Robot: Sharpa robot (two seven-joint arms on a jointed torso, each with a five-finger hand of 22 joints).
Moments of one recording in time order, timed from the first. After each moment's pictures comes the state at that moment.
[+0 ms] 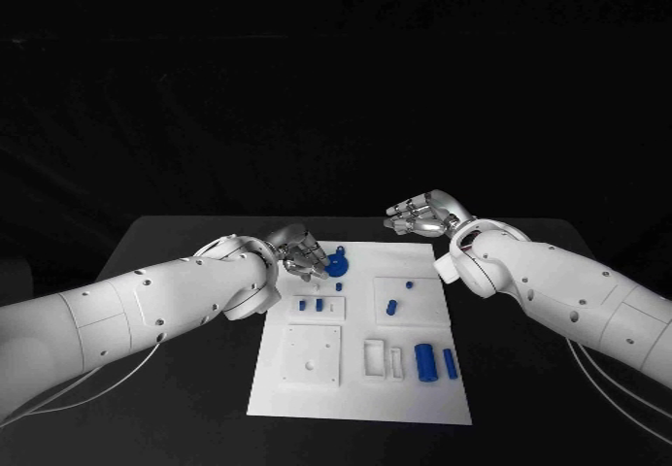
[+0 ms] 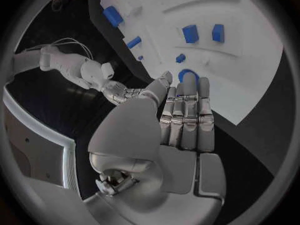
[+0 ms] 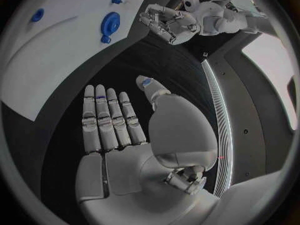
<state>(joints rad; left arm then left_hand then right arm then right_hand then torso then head) 1.37 -0.49 -0.20 1.18 -0.93 -0.27 -0.09 1.38 -0.04 0.19 -0.20 0.15 1.09 0.11 0.07 0.13 1.19 0.08 0.06 0.06 1.17 0.00 0.76 0.29 0.04 1.11 -0.02 0.07 1.26 1.08 -0.67 0.30 1.14 -0.91 -0.31 0.08 1.27 -0.12 0.24 -0.06 0.47 0.98 0.16 0.06 0.06 1.05 0.16 0.06 0.06 1.08 0.16 0.07 0.06 0.11 0.99 0.16 0.06 0.07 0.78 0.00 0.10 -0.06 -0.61</state>
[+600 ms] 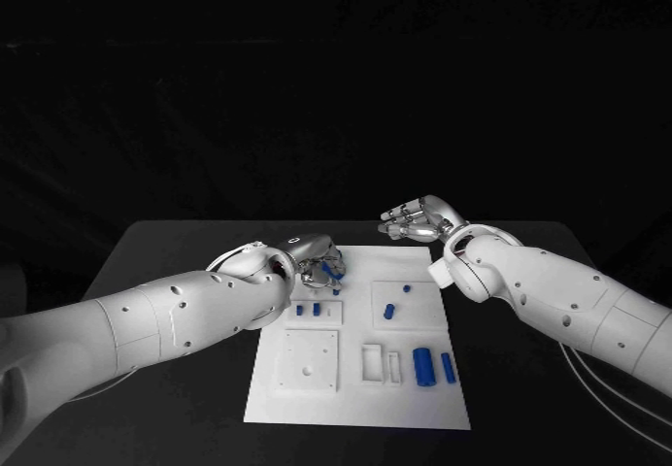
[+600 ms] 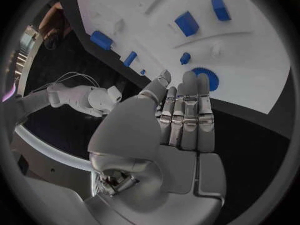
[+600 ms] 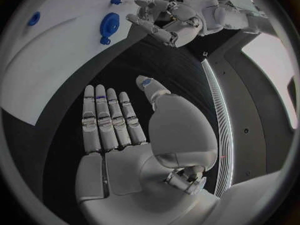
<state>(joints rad) 1.36 -0.39 -0.24 1.09 -1.24 -0.32 0.02 1.37 -0.04 0.18 -0.17 0.09 1.10 0.10 0.07 0.07 1.14 0.09 0.06 0.06 1.25 -0.01 0.85 0.29 0.05 1.22 -0.03 0.11 1.22 1.08 -0.65 0.30 1.14 -0.91 -0.31 0.08 1.27 -0.12 0.24 -0.06 0.47 0.98 0.16 0.06 0.06 1.05 0.16 0.06 0.06 1.08 0.16 0.07 0.06 0.11 0.98 0.16 0.06 0.07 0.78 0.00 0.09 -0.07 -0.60</state>
